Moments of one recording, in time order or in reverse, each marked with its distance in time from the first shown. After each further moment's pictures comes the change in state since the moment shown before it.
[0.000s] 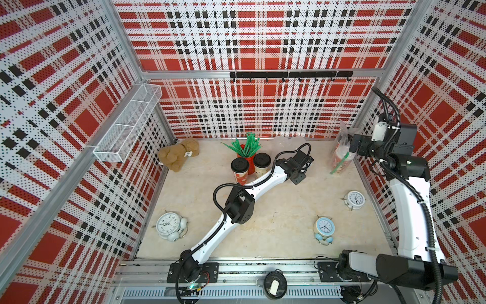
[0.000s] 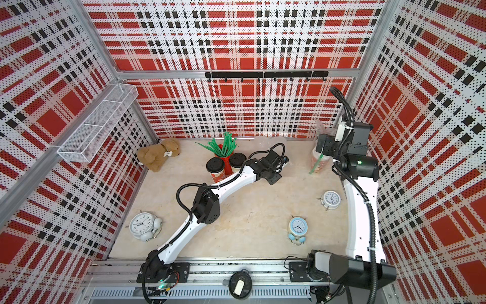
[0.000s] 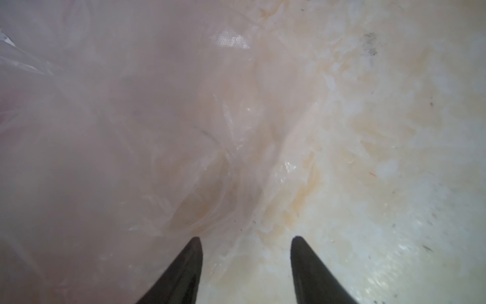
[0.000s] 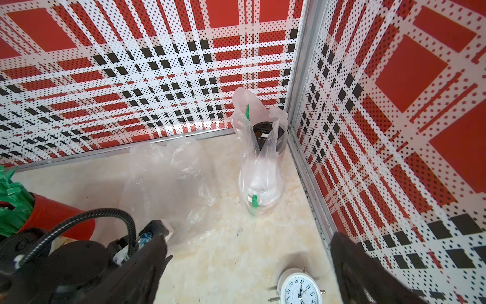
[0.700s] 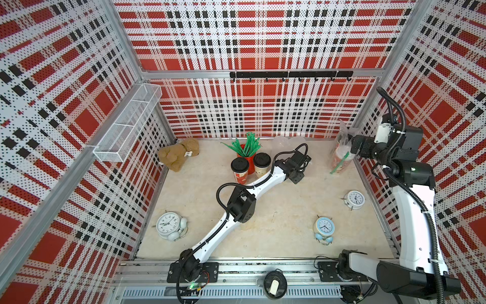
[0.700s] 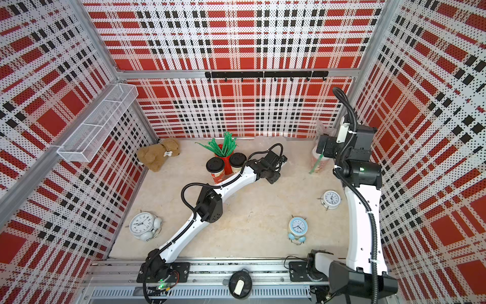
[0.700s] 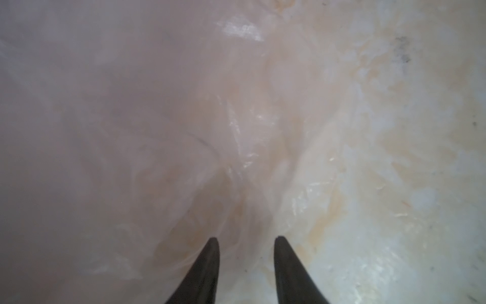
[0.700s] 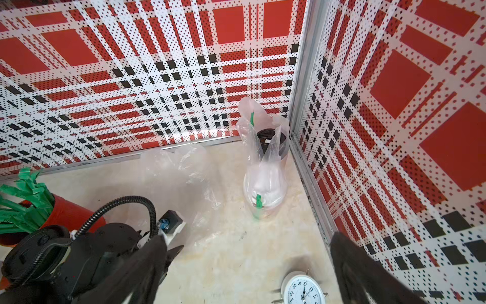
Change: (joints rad) left arm 0.042 0.096 0.113 -0.006 0.068 -0.045; right arm 0.000 -0.050 -0.017 0.014 -0.011 0.006
